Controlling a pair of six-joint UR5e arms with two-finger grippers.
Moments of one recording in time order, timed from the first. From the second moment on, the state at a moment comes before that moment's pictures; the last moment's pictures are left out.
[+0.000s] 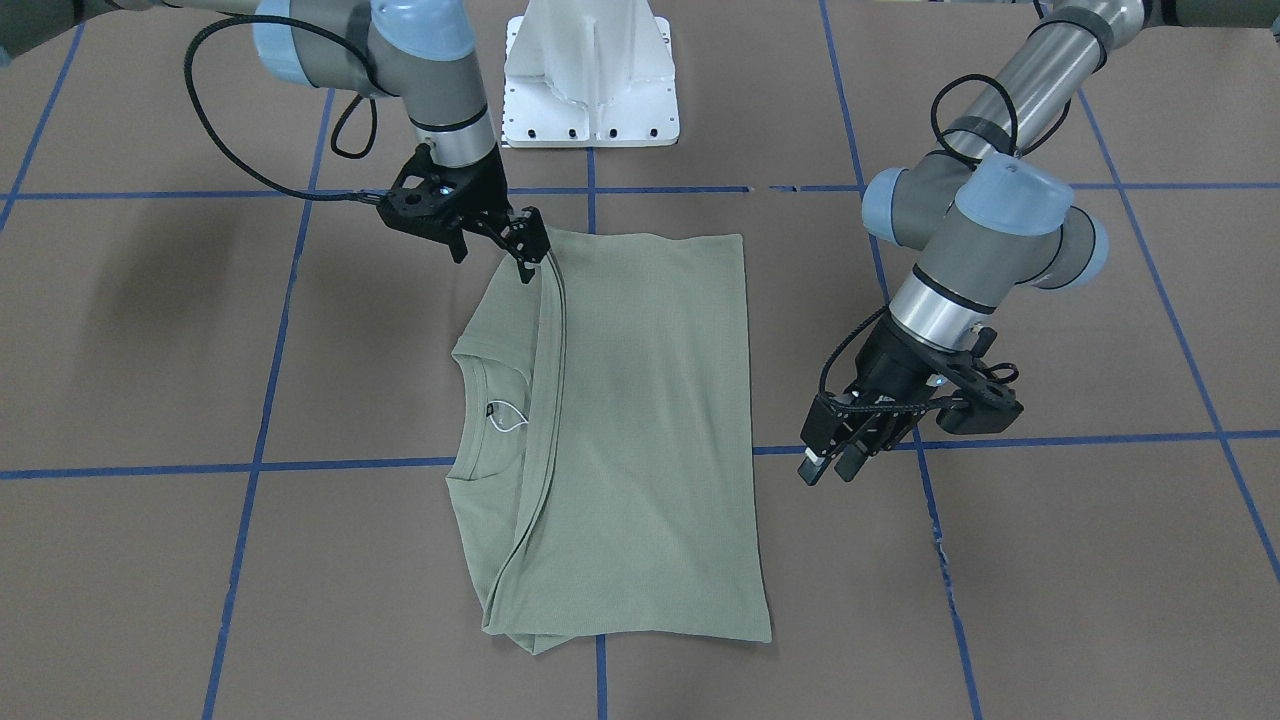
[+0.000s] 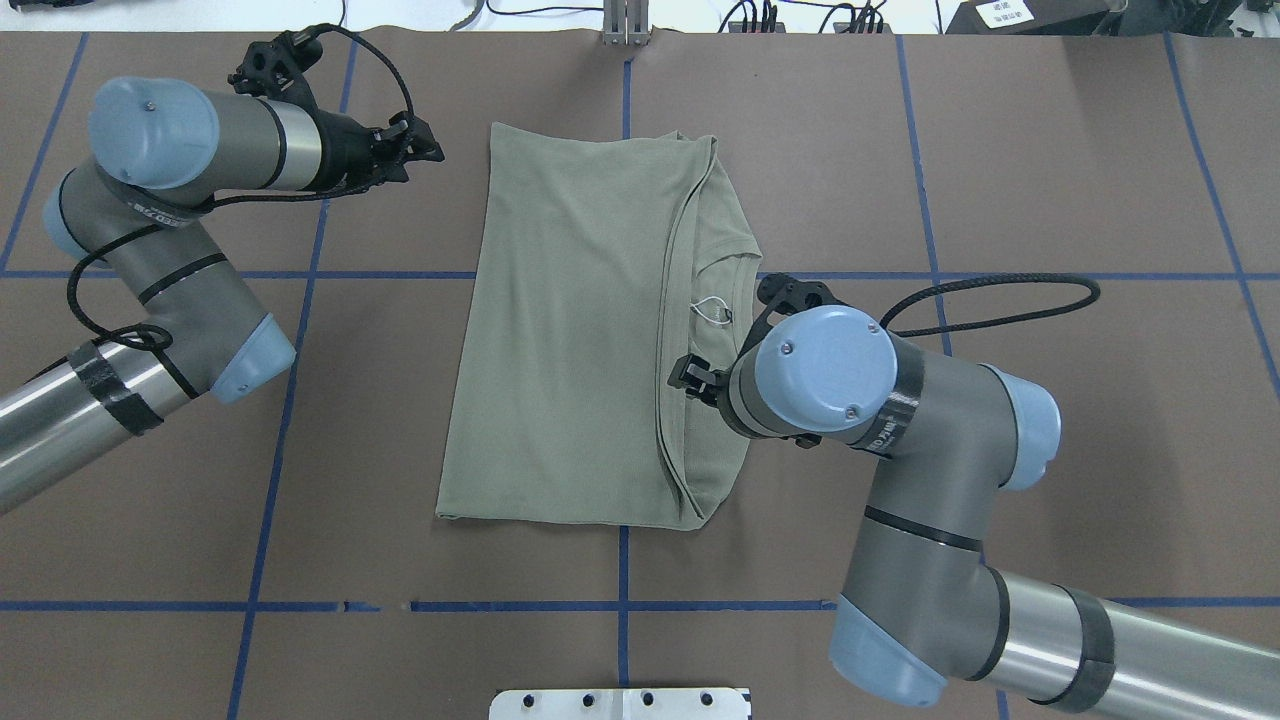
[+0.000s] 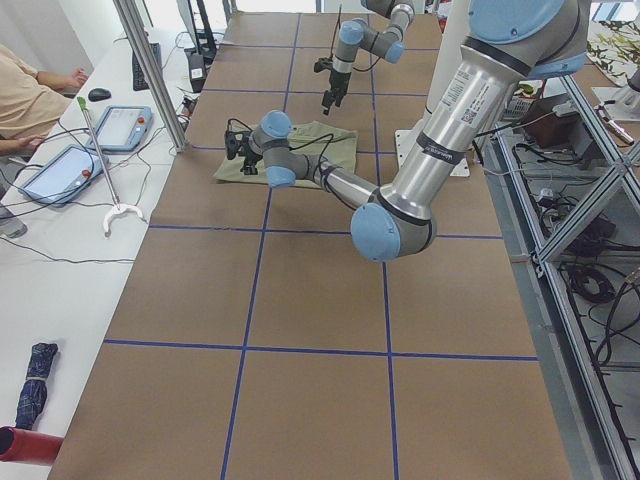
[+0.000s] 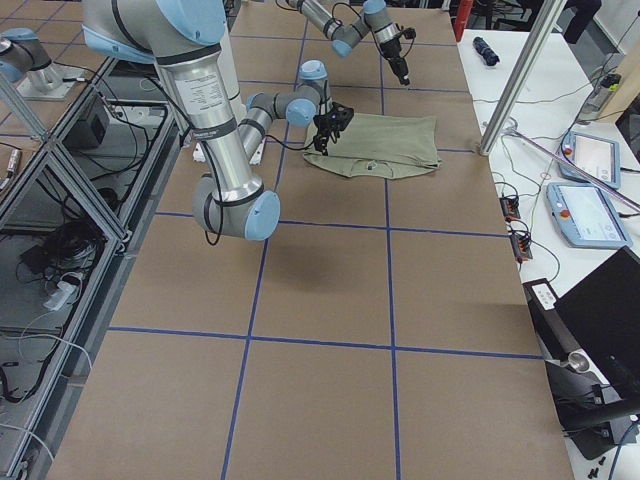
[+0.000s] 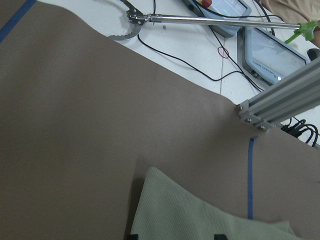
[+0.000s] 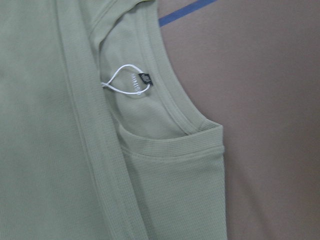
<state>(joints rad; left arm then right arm) -0.84 -2.08 -1.42 -2.48 -1.83 -1.49 0.43 -1.02 1.84 -1.57 1.68 1.63</state>
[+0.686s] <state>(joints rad) -0.84 -2.05 -1.44 -2.48 -1.83 -1.50 0.38 -0.82 1.63 -1.72 1.77 1.12</state>
